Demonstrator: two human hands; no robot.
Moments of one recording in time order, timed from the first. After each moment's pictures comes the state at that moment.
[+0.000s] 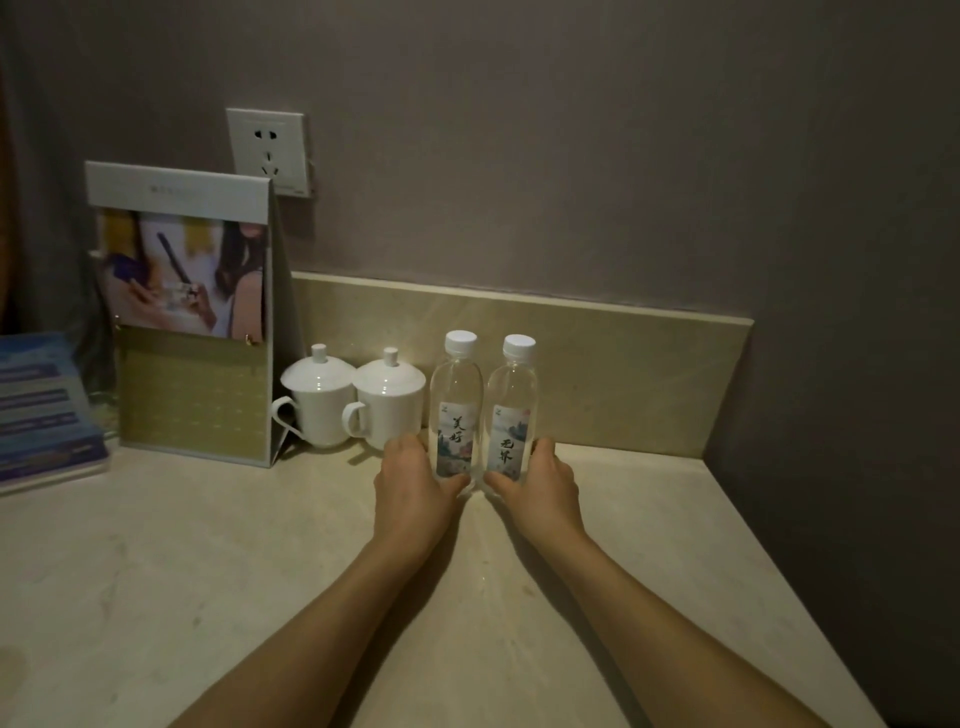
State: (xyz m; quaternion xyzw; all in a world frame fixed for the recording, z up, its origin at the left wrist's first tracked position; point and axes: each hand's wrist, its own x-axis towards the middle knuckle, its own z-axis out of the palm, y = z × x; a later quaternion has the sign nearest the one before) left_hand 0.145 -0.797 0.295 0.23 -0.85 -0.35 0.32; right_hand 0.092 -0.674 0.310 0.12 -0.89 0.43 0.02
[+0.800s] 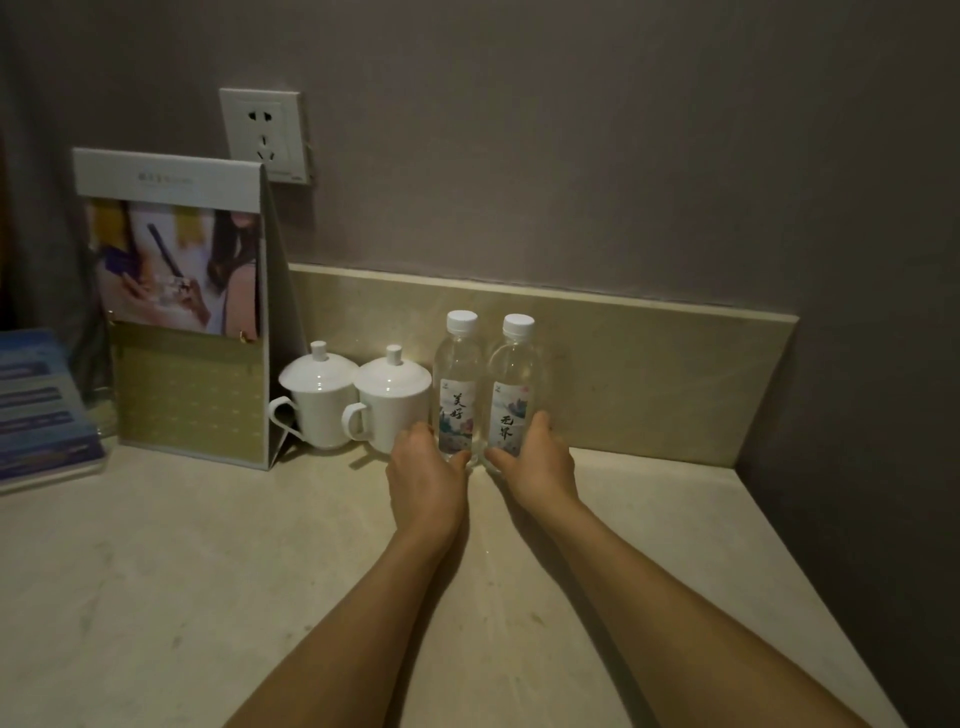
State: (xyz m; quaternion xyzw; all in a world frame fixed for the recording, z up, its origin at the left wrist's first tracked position) left_hand 0.108 -0.792 0.301 0.32 -0.80 -0.38 0.34; right_hand 0.052 -0.701 0.320 0.13 -0.91 0.40 0.01
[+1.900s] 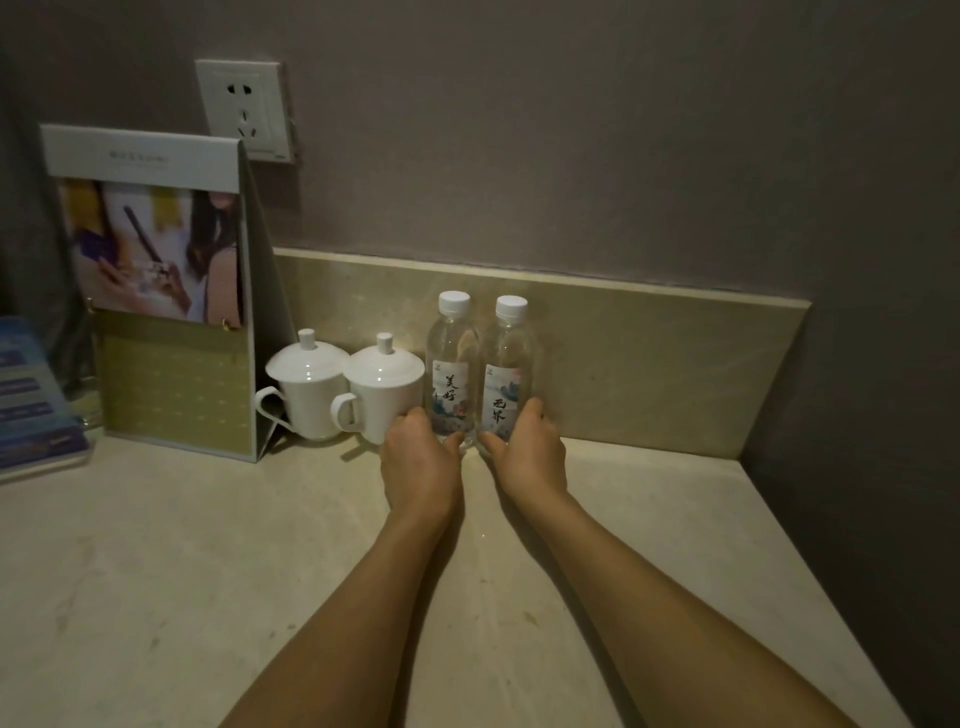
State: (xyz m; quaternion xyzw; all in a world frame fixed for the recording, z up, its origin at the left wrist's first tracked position) left_hand 0.096 -0.793 0.307 0.34 -0.81 -0.35 0.33; right_hand 0.043 -0.710 0.314 0.13 -0.90 0.41 0.03
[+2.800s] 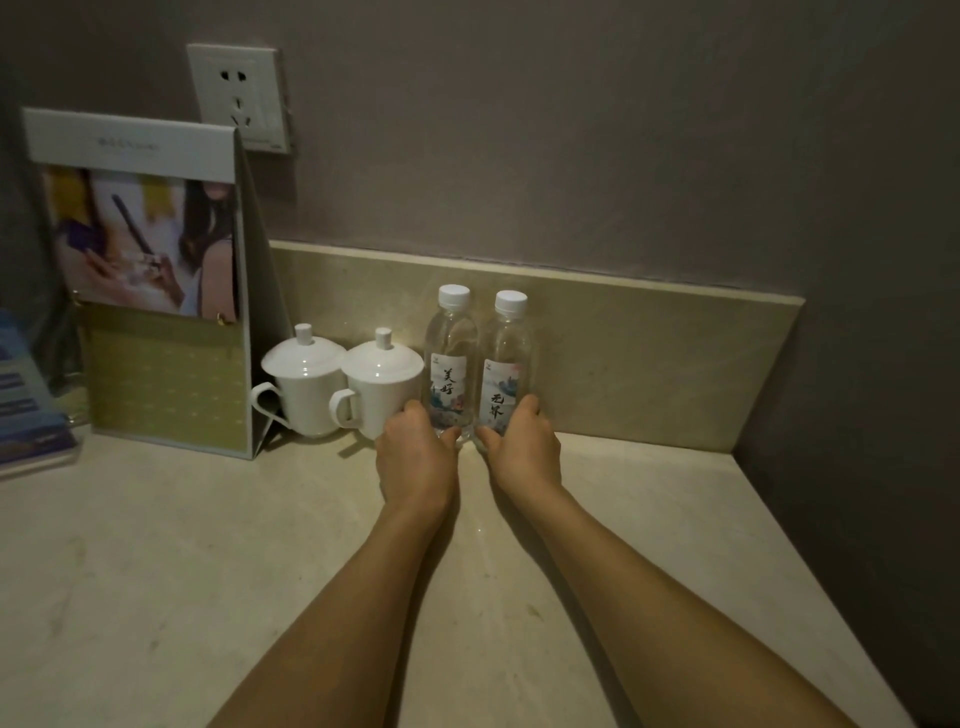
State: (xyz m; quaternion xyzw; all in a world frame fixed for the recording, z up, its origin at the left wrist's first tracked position) left_hand 0.097 -0.802 0.305 0.32 -0.83 -0.32 0.33; right_hand 0.046 -0.717 0.314 0.12 -0.91 0.40 0.04
